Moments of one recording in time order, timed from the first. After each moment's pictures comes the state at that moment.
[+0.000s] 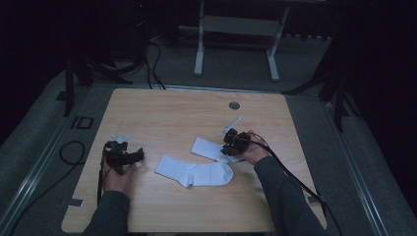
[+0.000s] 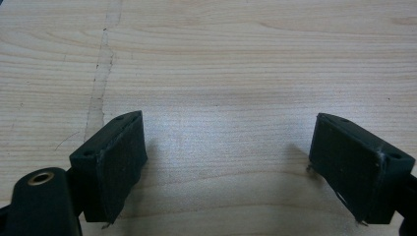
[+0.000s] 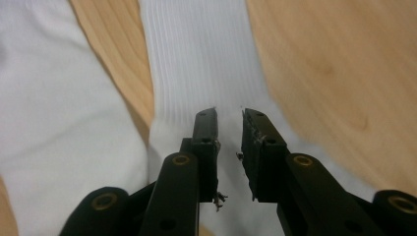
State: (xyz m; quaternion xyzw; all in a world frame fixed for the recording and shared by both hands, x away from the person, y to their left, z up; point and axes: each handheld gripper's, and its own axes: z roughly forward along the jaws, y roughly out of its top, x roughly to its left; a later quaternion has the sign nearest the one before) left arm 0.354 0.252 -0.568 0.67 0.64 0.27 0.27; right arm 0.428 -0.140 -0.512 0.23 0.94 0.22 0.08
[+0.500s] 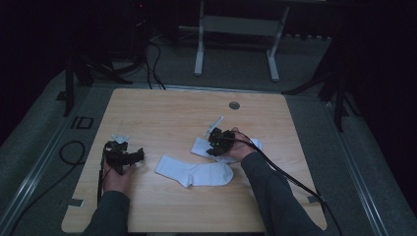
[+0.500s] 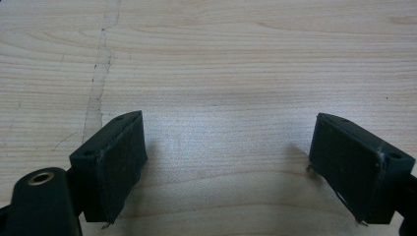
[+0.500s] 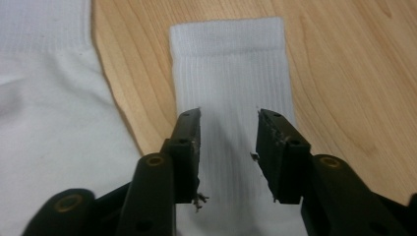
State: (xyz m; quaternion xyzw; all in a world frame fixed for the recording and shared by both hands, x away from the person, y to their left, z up) left arm 0.354 0.252 -0.568 0.67 0.64 0.27 0.28; right arm 0.435 -0.092 -0.520 0.18 0.96 0.21 0.08
